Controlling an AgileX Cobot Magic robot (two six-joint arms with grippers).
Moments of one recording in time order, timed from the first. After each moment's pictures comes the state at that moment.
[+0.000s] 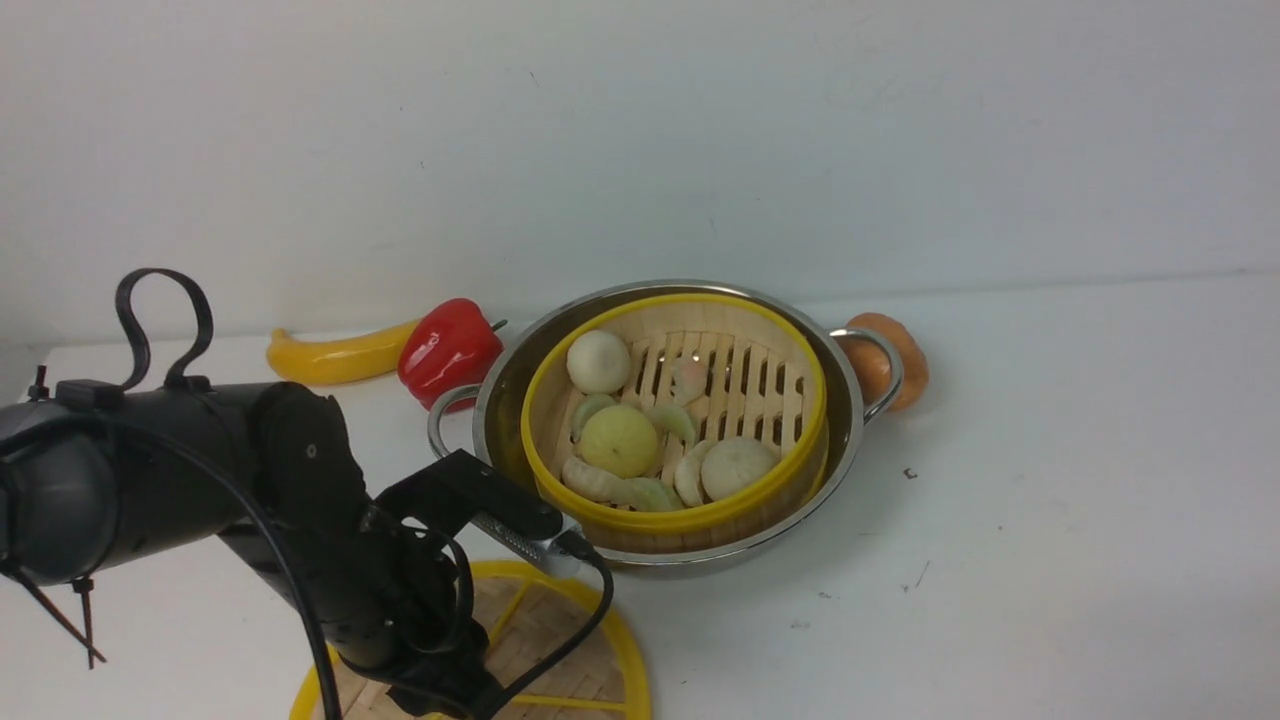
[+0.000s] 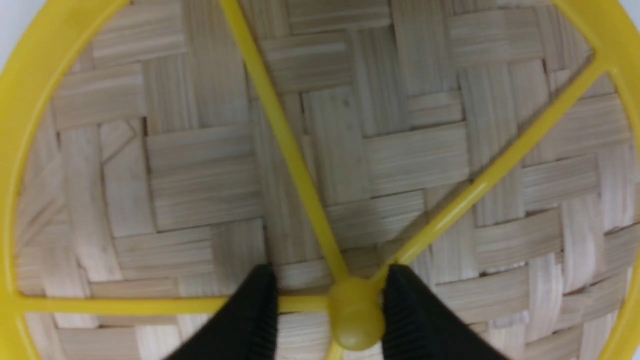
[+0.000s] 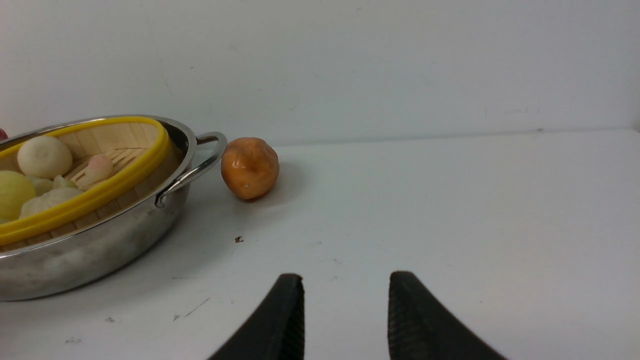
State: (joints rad) right arm 0.10 0.00 0.01 -0.03 0.34 0.14; left arm -0.30 1.68 -0.90 -0.26 0.72 0.51
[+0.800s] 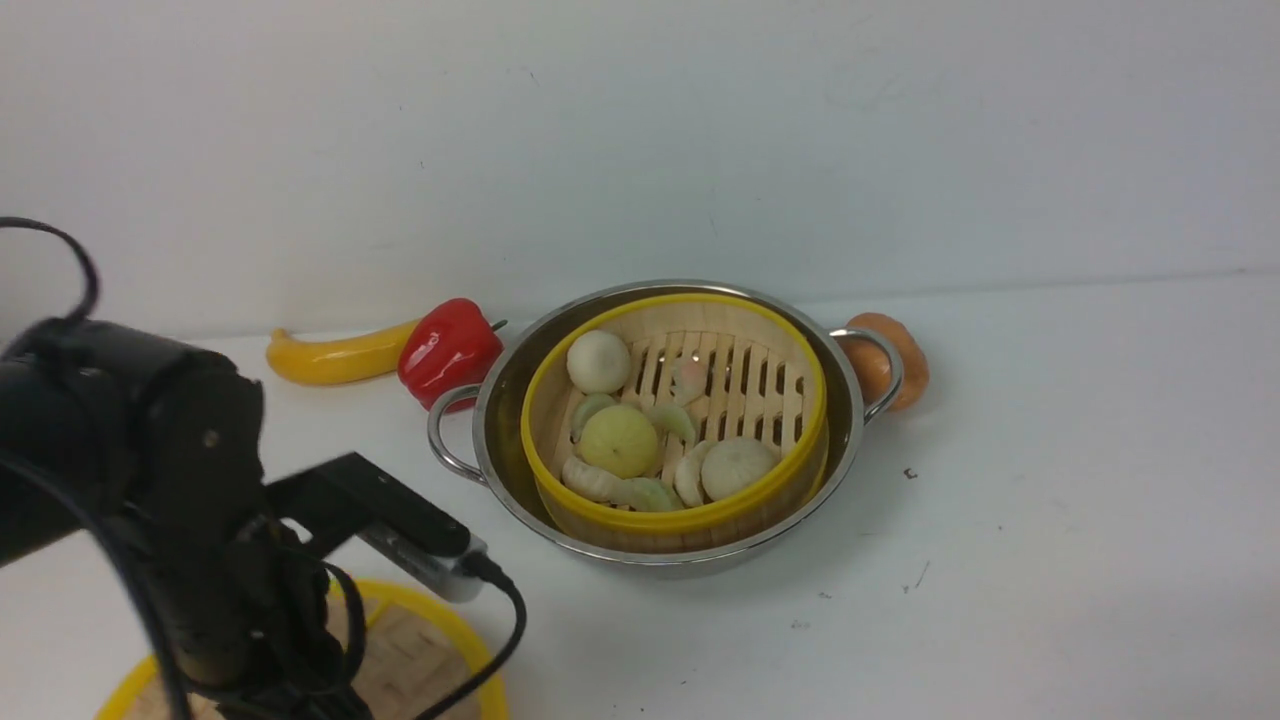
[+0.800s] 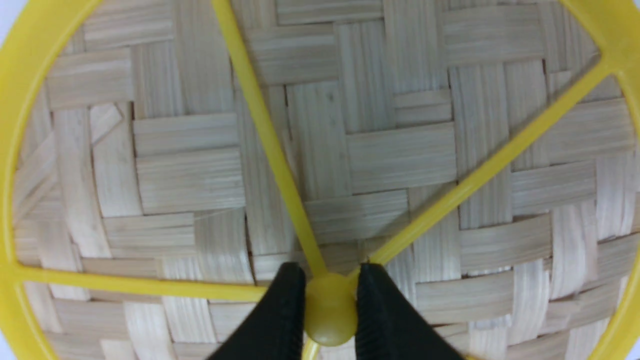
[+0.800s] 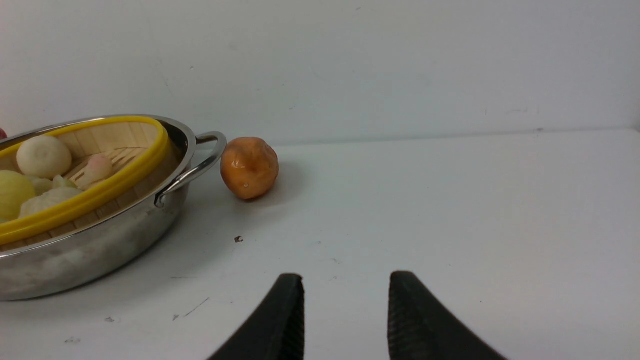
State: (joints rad) right arm 0.10 0.00 0.01 -0.03 0.34 0.14; left arm -0.31 1.44 -0.92 0.06 1.07 0.25
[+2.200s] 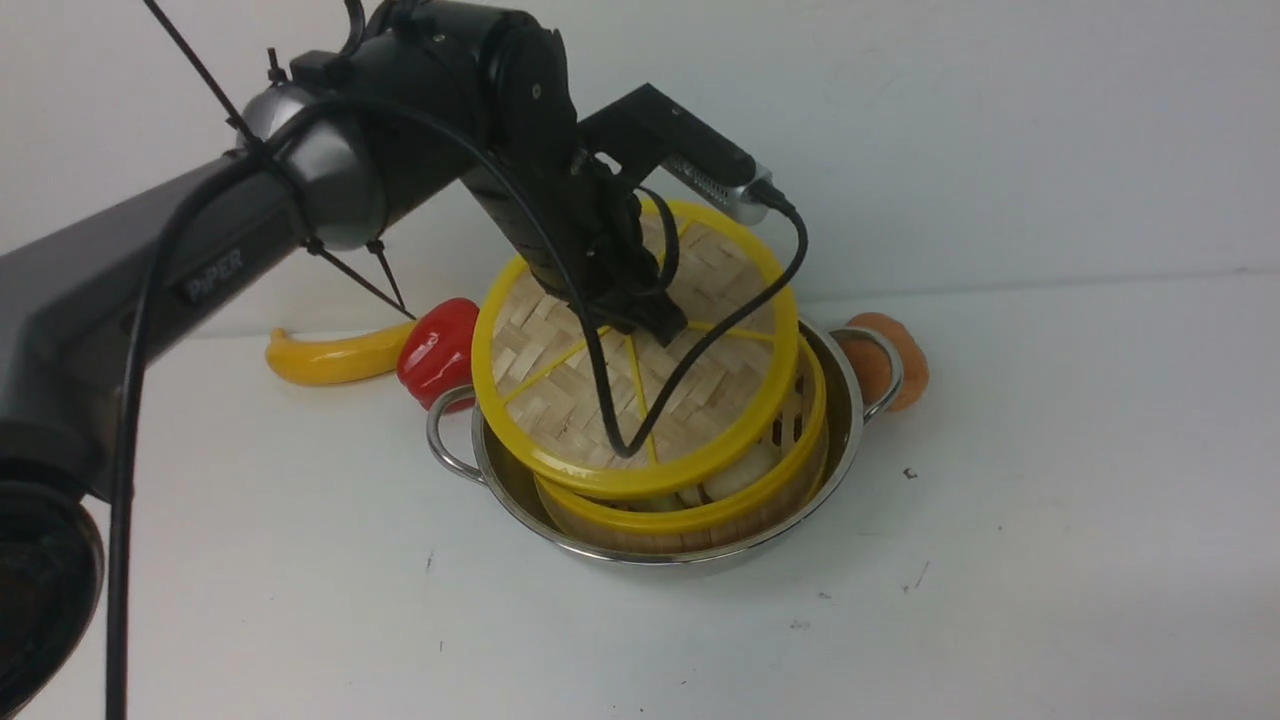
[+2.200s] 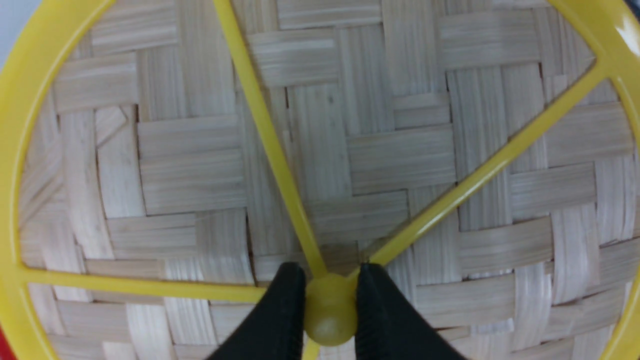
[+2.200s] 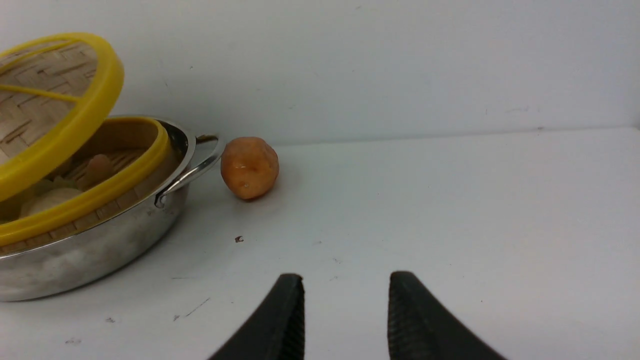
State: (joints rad) right arm 0.10 0.00 0.01 -0.03 0.34 0.14; left arm -0.44 2.03 -1.85 -0.03 0.95 0.39
